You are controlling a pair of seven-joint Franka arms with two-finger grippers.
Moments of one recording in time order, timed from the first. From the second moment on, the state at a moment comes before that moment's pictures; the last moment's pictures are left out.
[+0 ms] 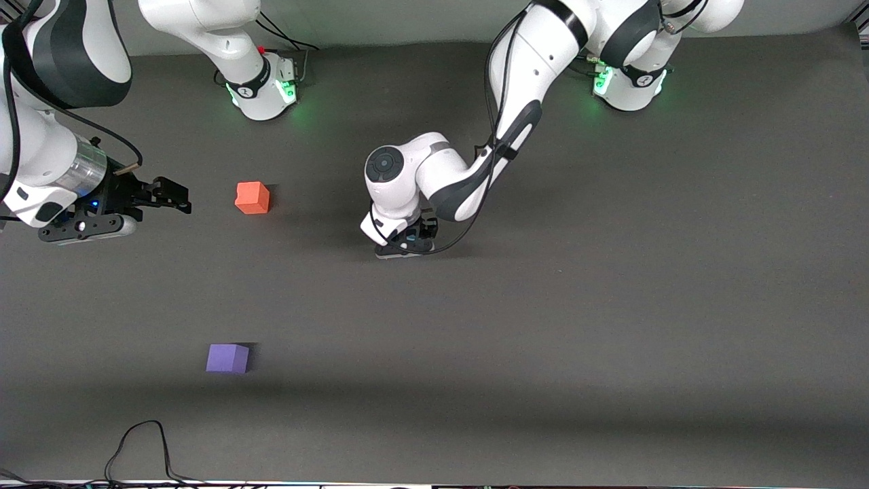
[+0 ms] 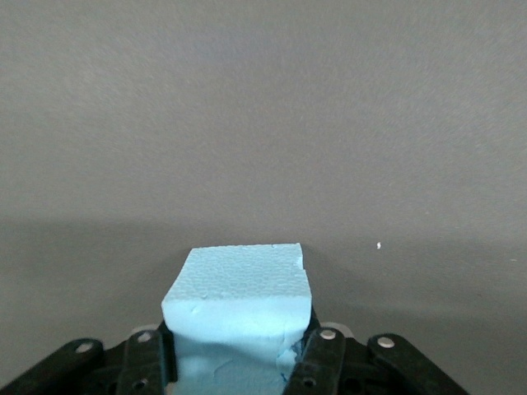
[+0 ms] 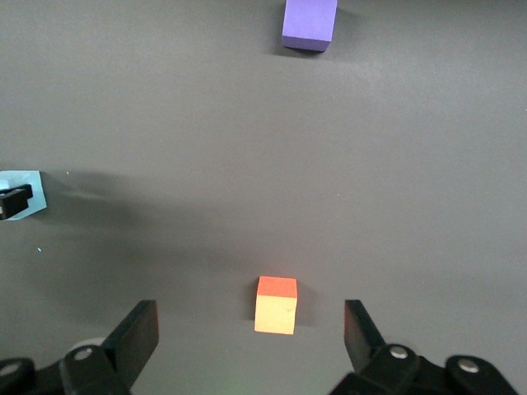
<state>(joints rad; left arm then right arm) -0.86 0.96 -0.11 -1.19 0.17 2.15 -1.09 0.09 -0.06 -0.05 -1.90 0.04 1.76 -0.06</state>
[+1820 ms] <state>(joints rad) -0.12 0.24 -0.09 -1.58 0.02 1.74 -0.31 0.64 0.17 0.00 -1.62 0.09 1.80 0.68</state>
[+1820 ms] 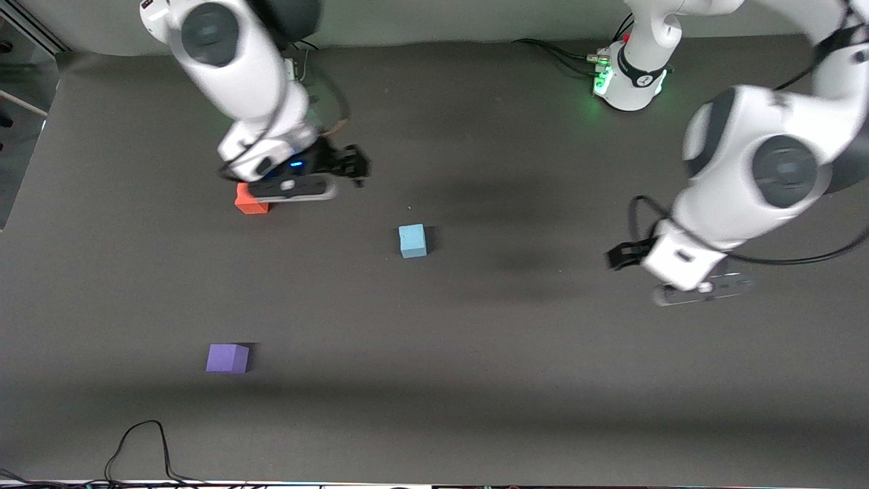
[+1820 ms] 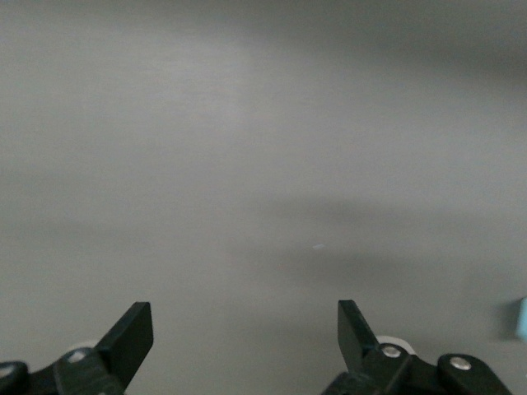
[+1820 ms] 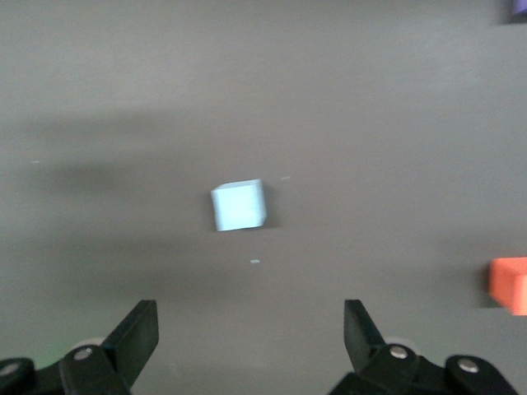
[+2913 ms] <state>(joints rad) 0.05 -0.05 -0.09 -1.76 0.02 1.69 0.03 0.74 0.45 -0.01 -1.84 0.11 2.31 0.70</state>
